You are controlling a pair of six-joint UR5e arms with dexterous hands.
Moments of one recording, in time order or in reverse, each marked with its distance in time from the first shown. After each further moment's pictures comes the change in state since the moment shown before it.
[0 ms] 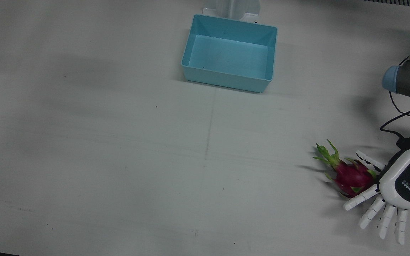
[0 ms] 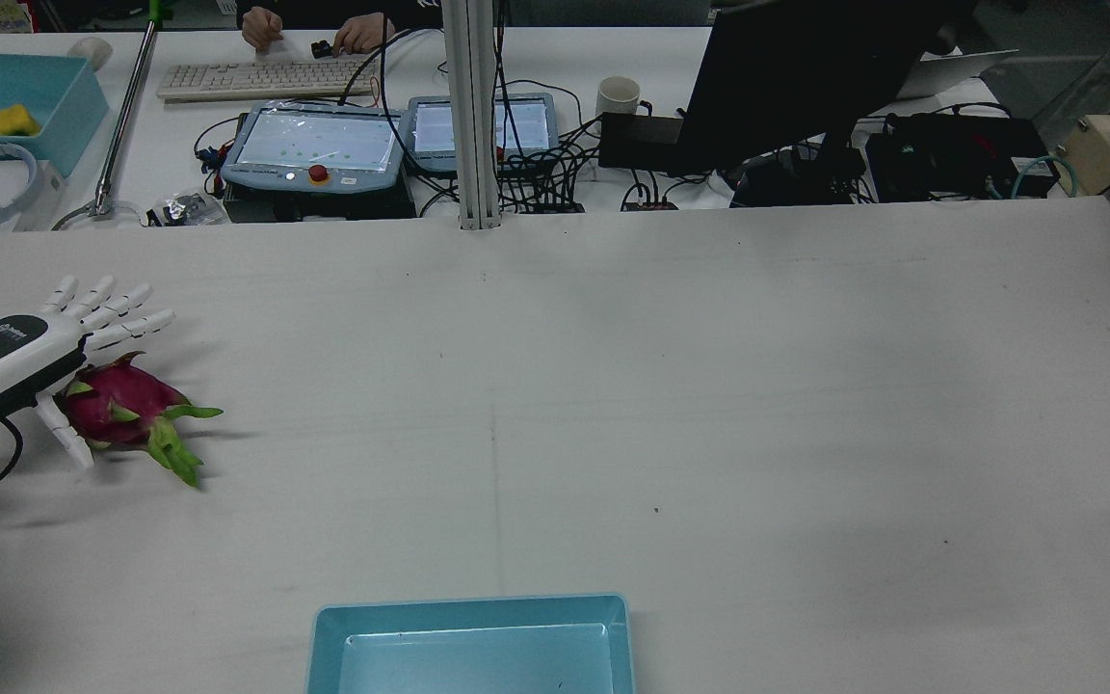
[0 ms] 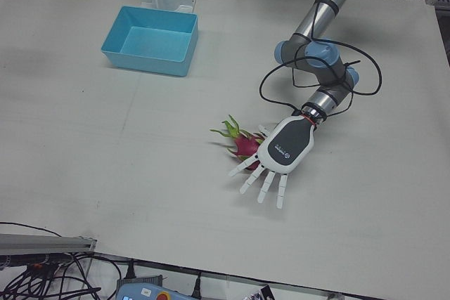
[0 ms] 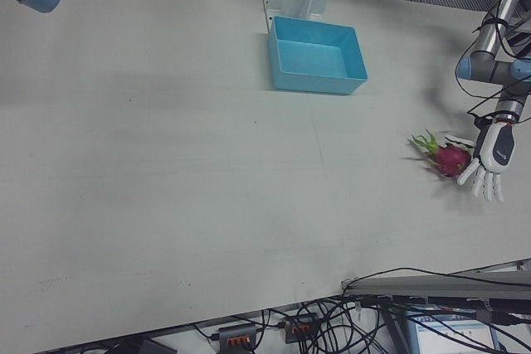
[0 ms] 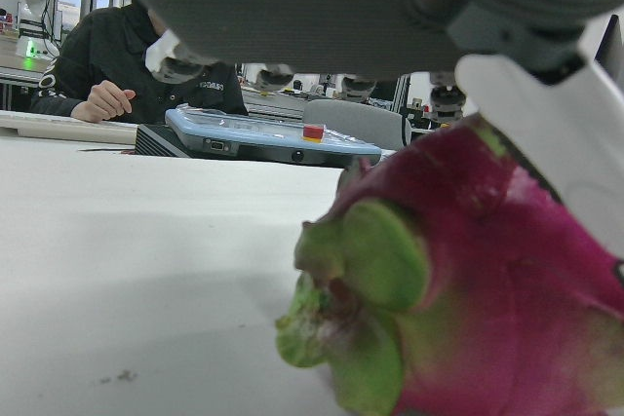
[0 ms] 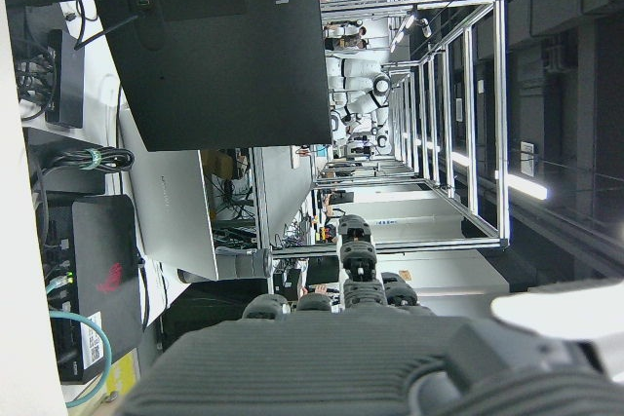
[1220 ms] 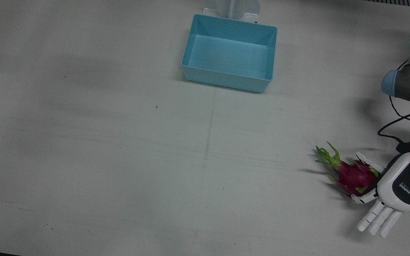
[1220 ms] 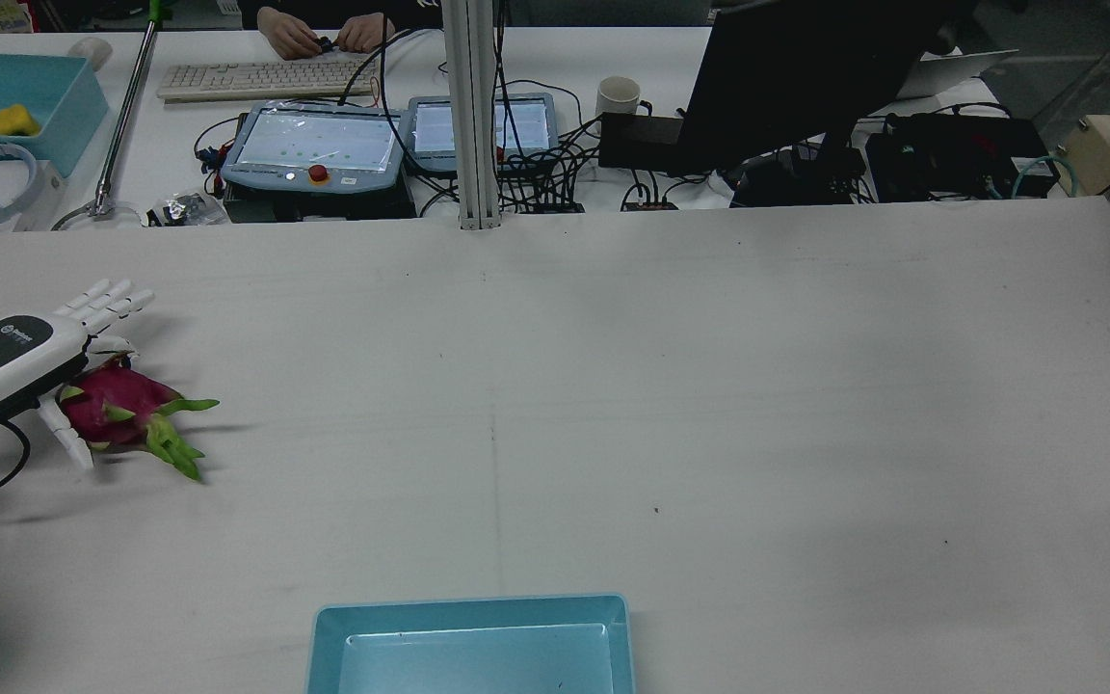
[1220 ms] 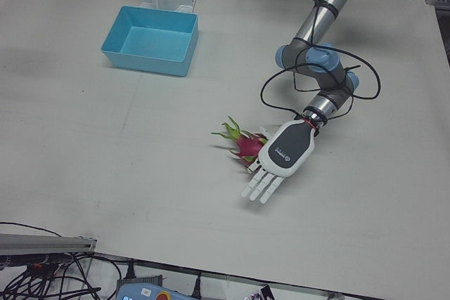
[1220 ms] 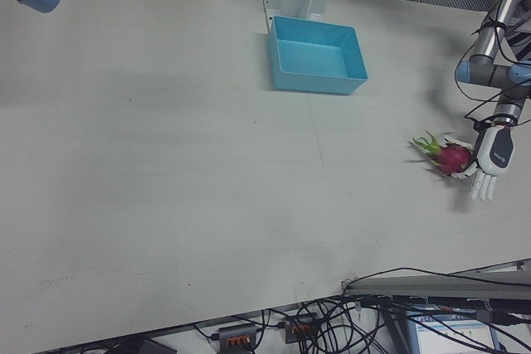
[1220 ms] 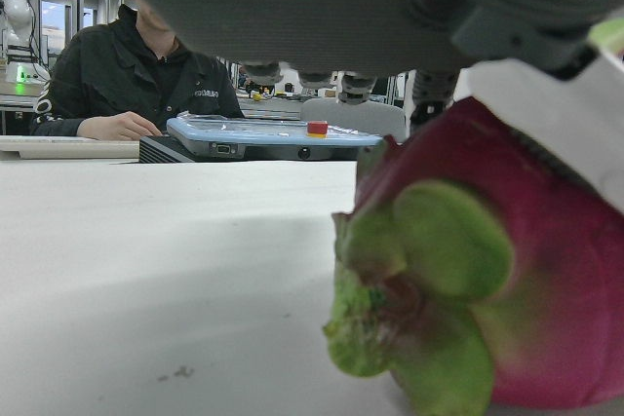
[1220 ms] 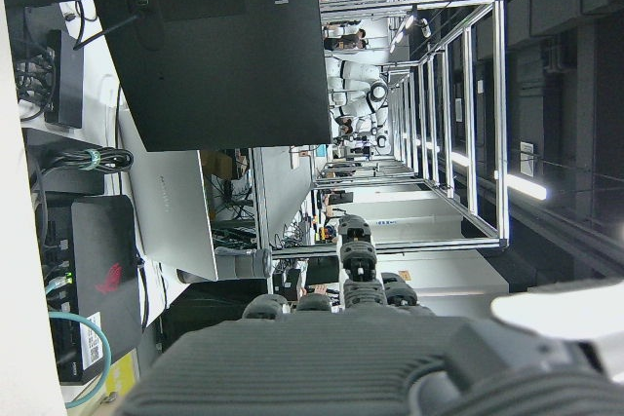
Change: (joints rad) left arm 0.001 -0.014 0.046 -0.034 -0.002 0.092; right arm 0.000 0.000 0.001 0.000 0.000 0.000
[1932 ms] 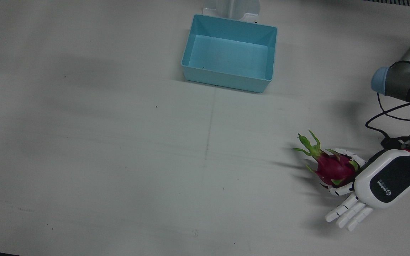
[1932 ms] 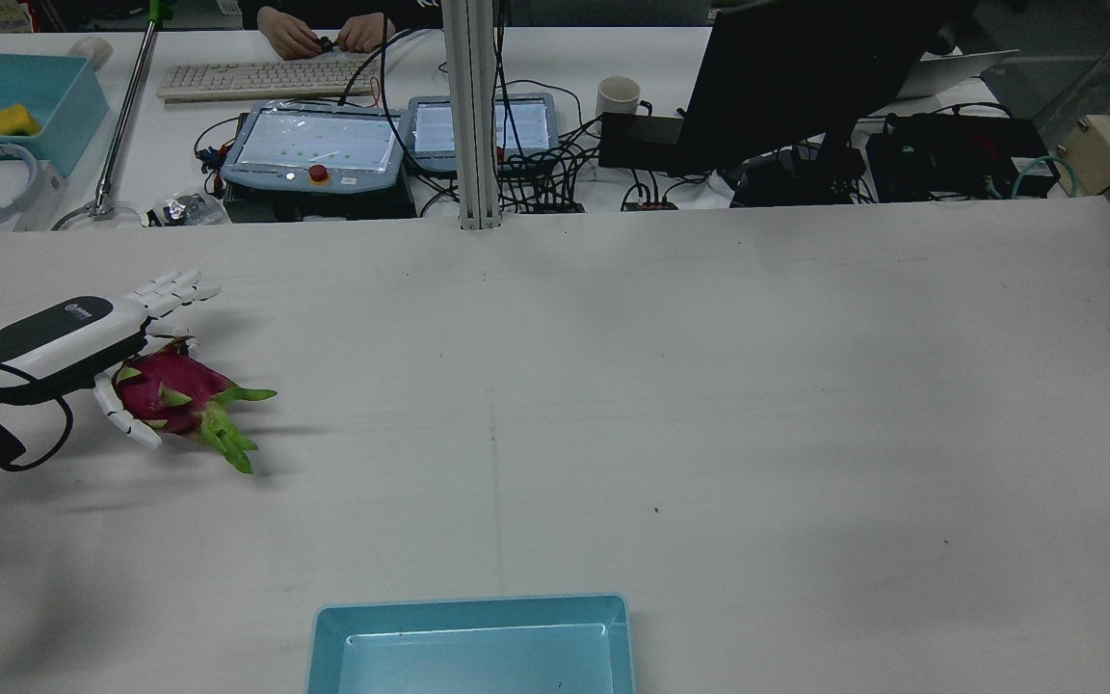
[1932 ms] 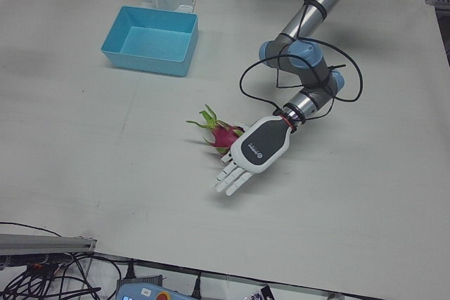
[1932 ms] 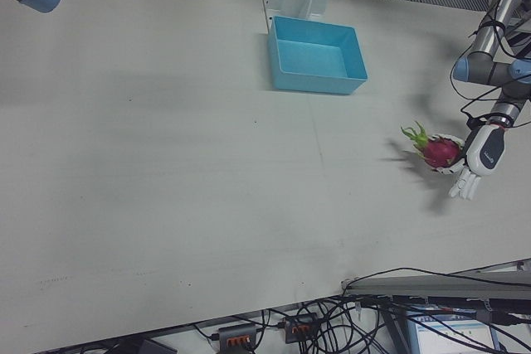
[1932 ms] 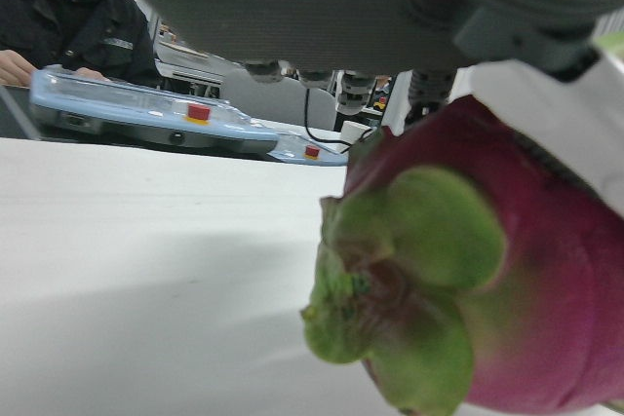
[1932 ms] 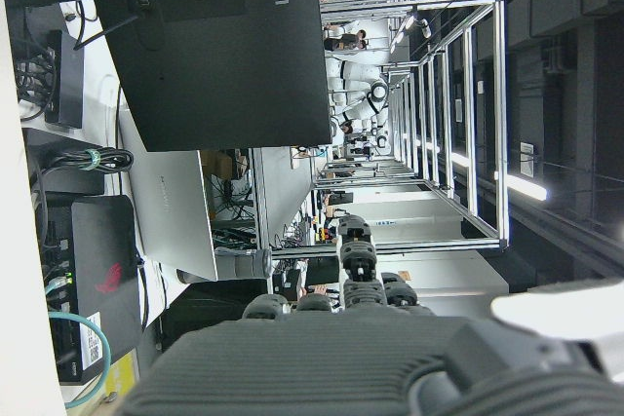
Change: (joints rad) left arm 0.000 -0.093 -0.074 0.112 0.129 -0.146; right arm 0.000 0.000 0.000 0.000 0.000 -0.001
